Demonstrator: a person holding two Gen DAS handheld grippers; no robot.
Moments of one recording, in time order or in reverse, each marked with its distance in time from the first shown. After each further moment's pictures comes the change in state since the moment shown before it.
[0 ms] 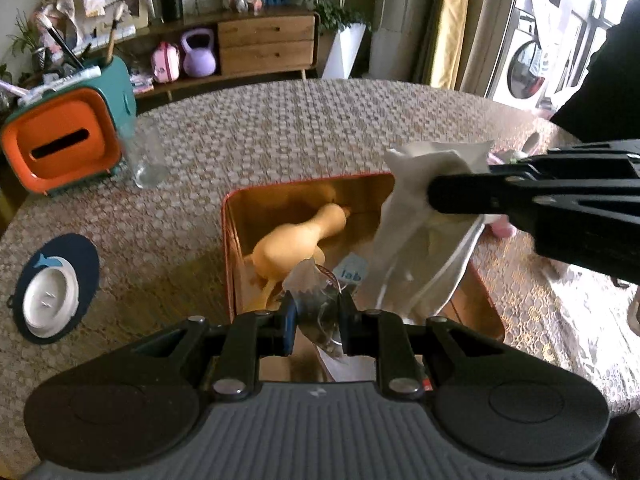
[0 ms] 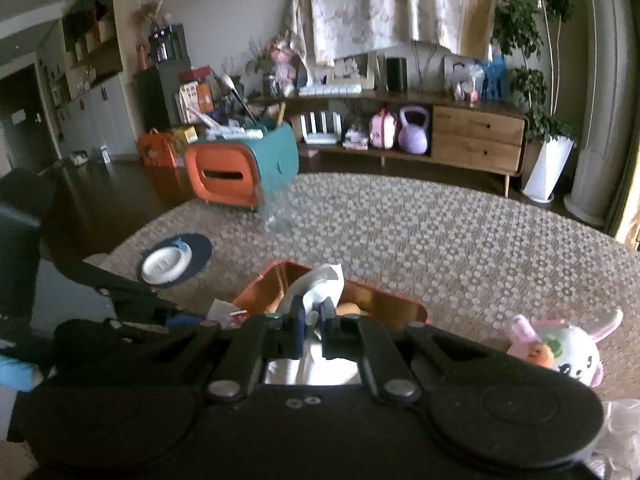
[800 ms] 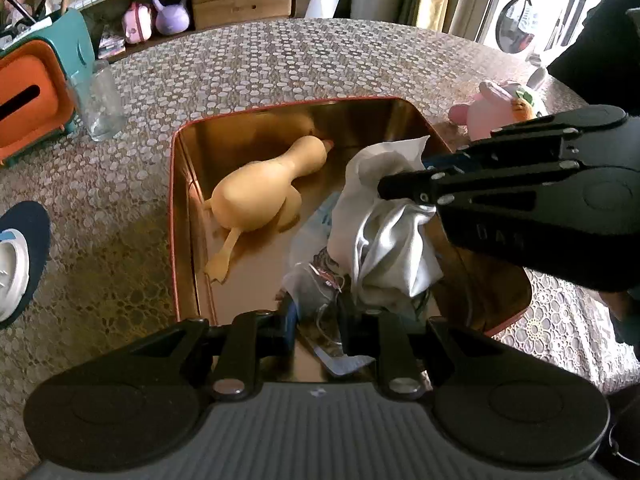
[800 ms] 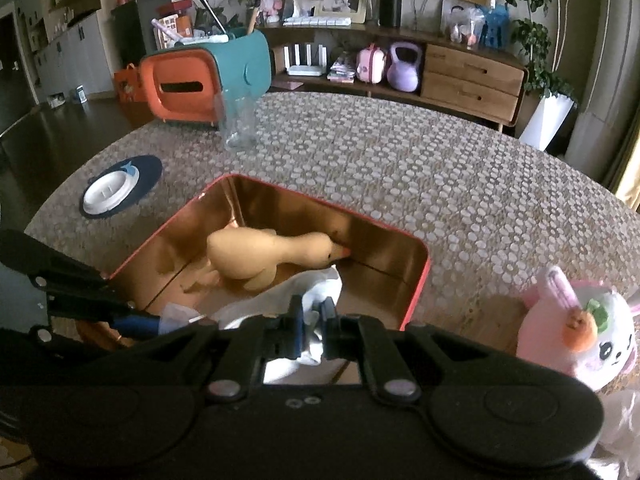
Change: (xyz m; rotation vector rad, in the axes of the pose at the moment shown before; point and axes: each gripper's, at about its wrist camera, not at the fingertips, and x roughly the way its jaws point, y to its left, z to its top) left arm 0.049 -0.006 -0.010 0.031 0.144 -0.047; right arm 0.072 -0.015 -0.024 -0.039 0.190 -0.061
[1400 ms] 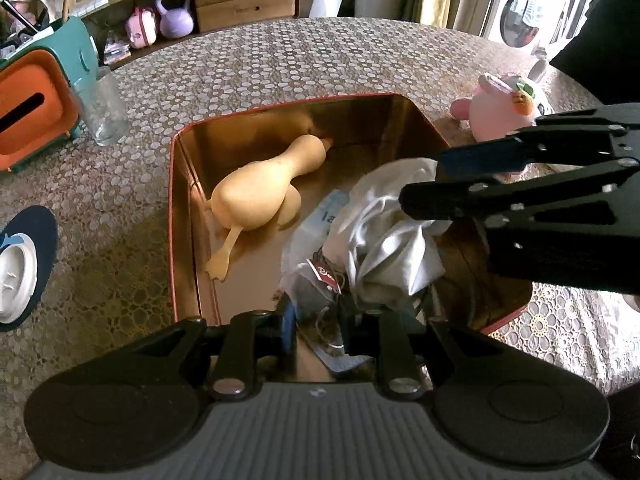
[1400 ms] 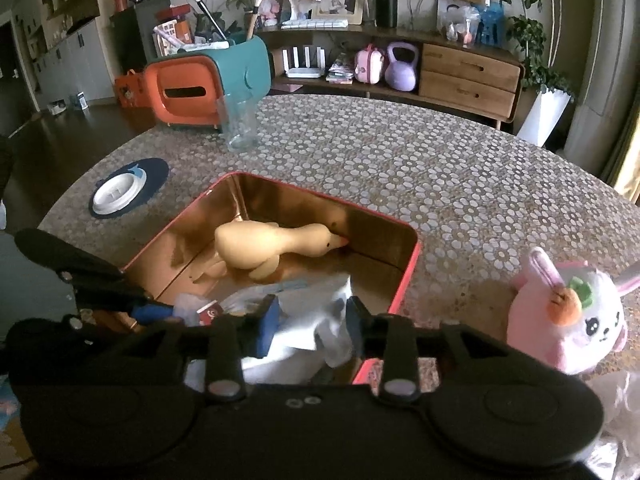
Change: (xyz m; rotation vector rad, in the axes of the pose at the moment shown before) left arm -0.003 -0.008 -0.002 0.022 -0.003 0.042; right arm -0.024 -0.004 -0.008 0.023 -0.019 0.013
